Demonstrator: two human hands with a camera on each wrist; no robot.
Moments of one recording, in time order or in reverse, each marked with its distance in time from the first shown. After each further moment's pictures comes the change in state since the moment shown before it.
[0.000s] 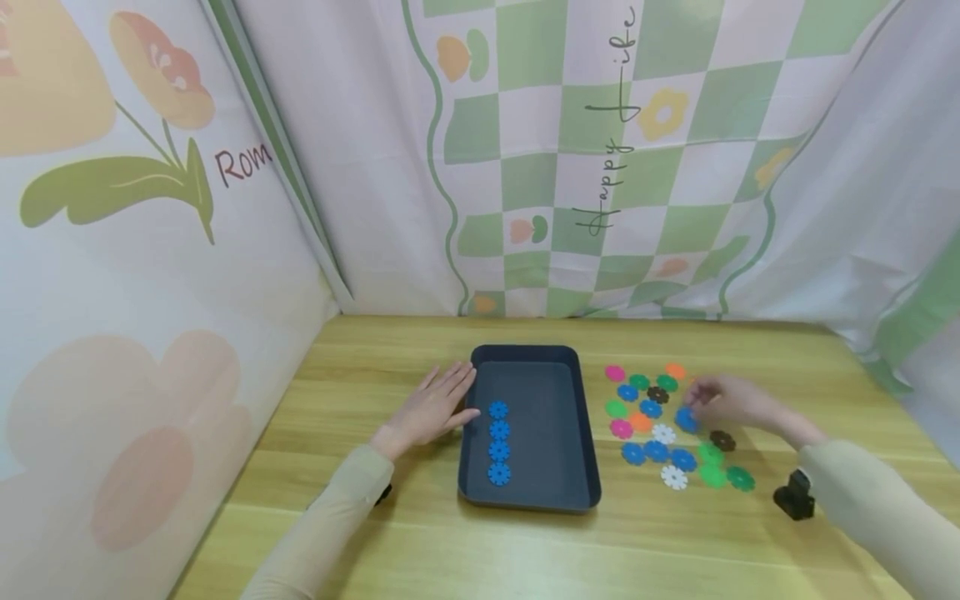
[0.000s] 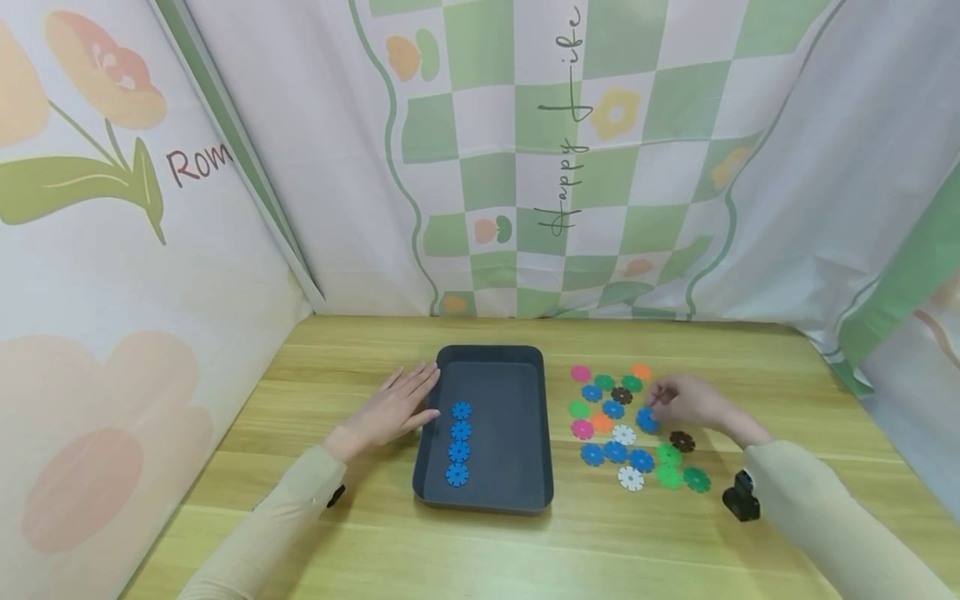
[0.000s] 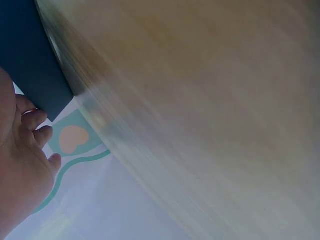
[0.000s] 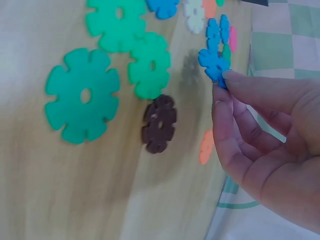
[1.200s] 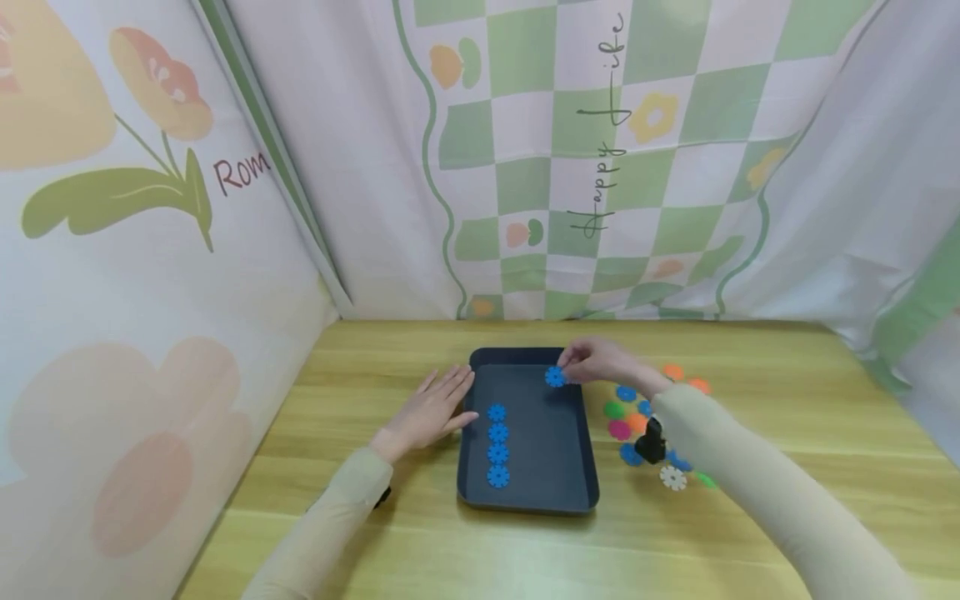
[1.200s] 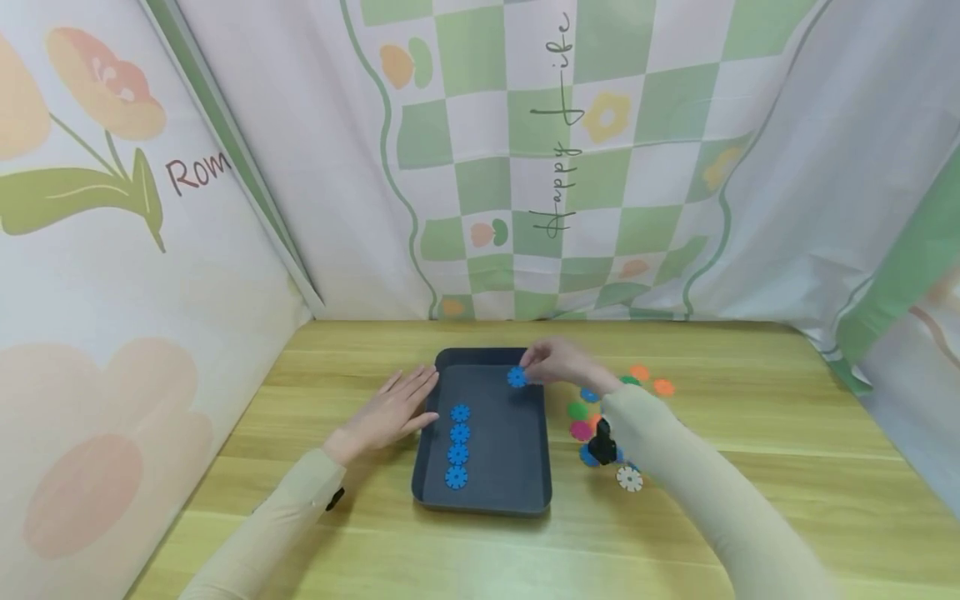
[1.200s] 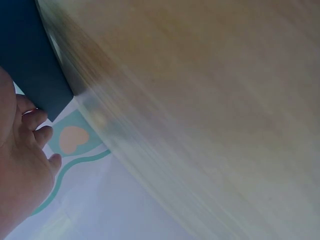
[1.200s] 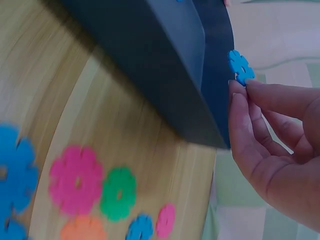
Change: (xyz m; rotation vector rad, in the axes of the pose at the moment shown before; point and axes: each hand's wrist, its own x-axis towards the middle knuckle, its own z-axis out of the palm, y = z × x) left_hand -0.001 0.001 0.001 0.002 0.008 0.005; right_hand 0.109 -0.119 0.041 0.280 -0.053 -0.028
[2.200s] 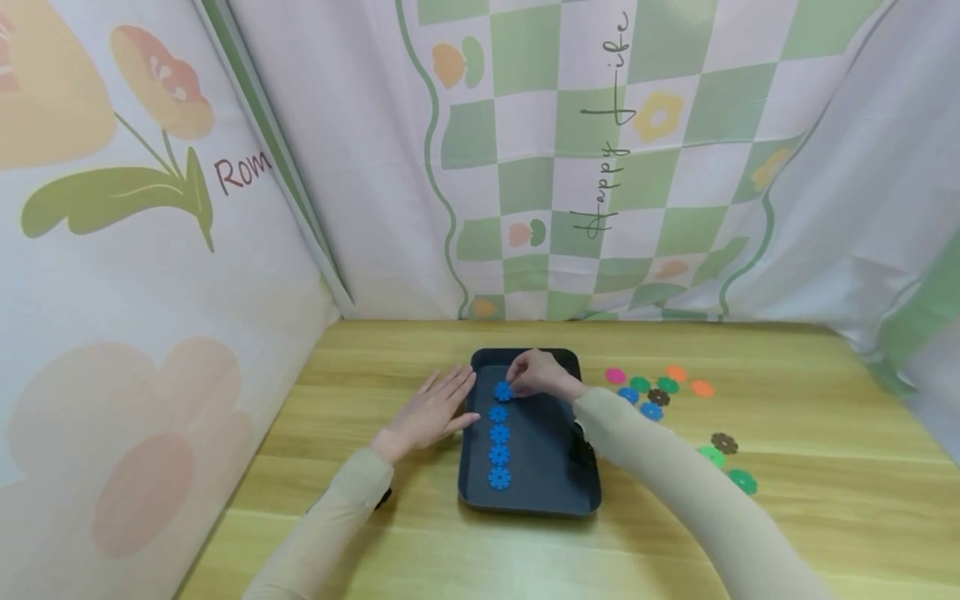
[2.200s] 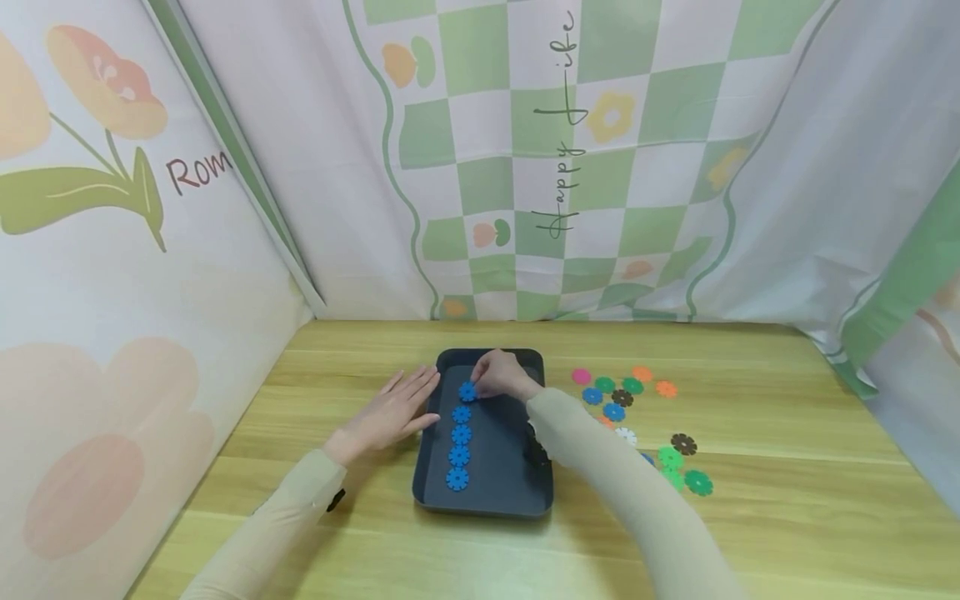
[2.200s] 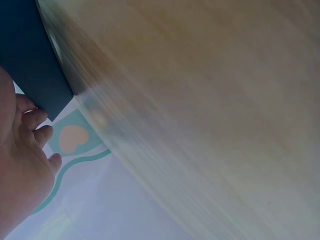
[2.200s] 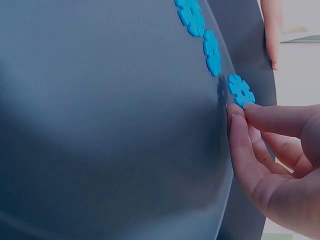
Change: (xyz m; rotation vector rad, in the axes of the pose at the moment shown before) left_hand 0.001 0.000 -0.001 -0.002 -0.001 0.001; right_hand 0.056 -0.028 0.078 0.023 0.095 0.113
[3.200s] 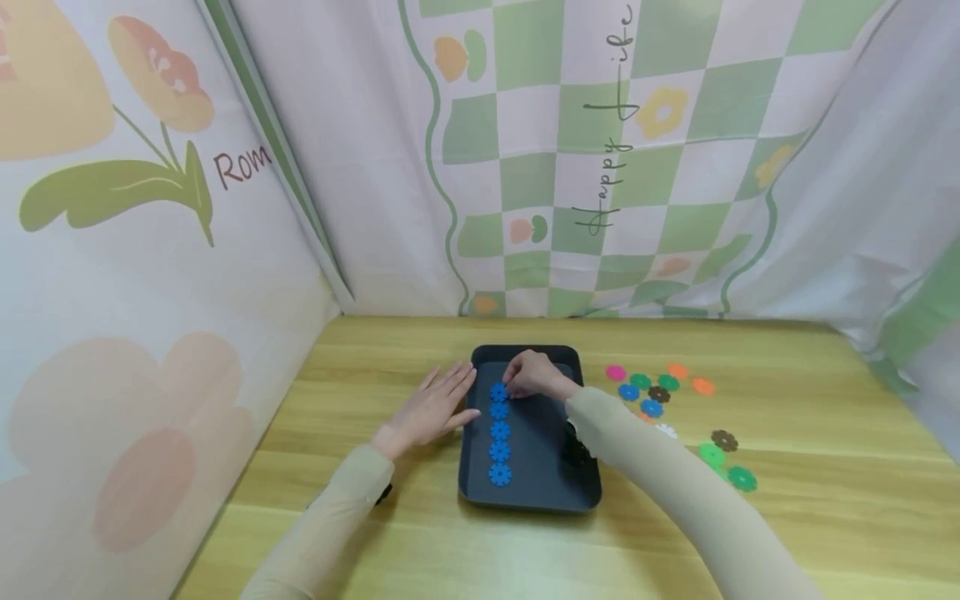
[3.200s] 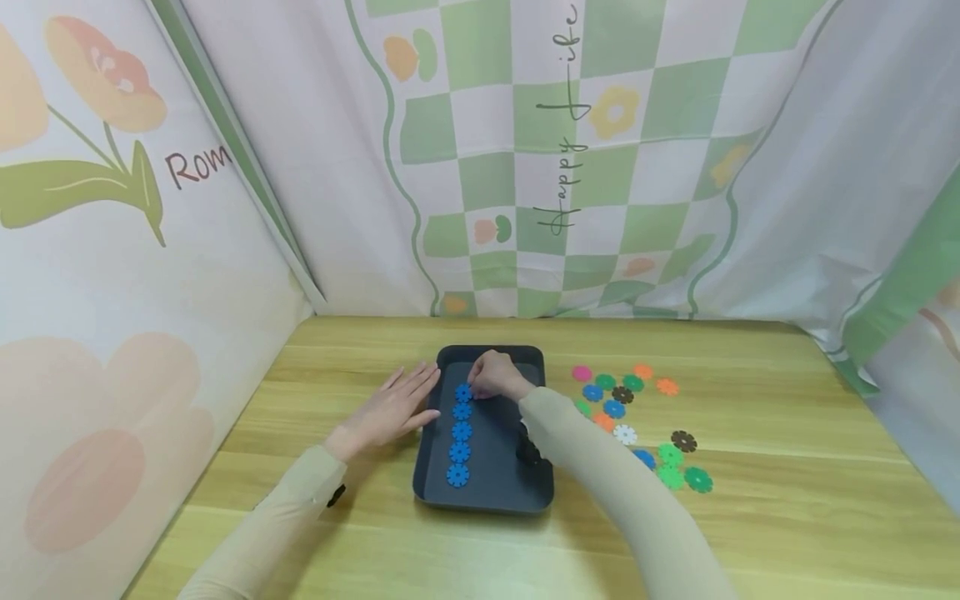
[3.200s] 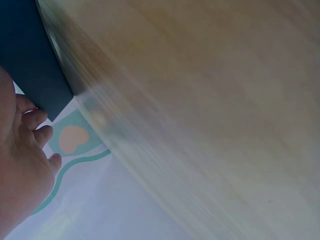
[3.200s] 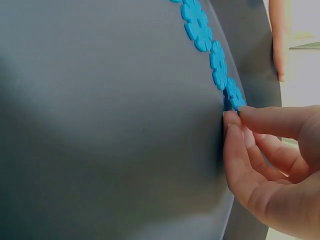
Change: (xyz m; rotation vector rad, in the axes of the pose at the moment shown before) left_hand 0.000 0.000 -0.003 0.005 0.020 0.019; right_hand 0.003 -0.006 0.010 -0.066 0.015 0.019
